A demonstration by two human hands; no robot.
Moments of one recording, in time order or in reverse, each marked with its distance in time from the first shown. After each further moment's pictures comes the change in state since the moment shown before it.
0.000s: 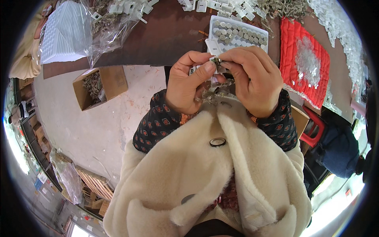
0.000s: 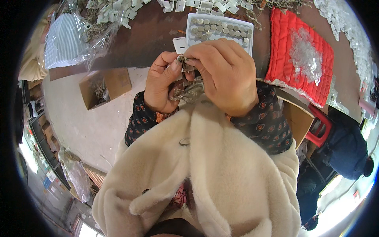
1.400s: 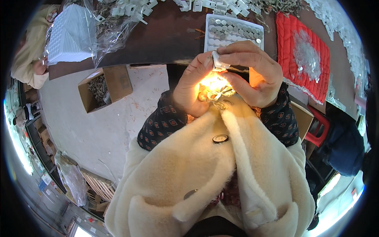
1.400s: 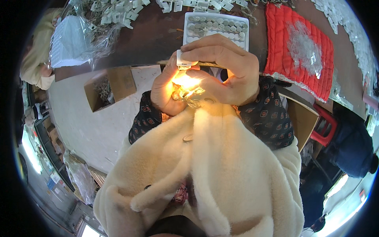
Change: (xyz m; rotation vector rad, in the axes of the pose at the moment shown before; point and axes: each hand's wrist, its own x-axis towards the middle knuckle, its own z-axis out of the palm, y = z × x) left_hand -0.009 -0.010 0.006 -0.111 -0.106 -0.188; right_hand -0.014 0.011 -0.012 0.549 -0.065 -0.005
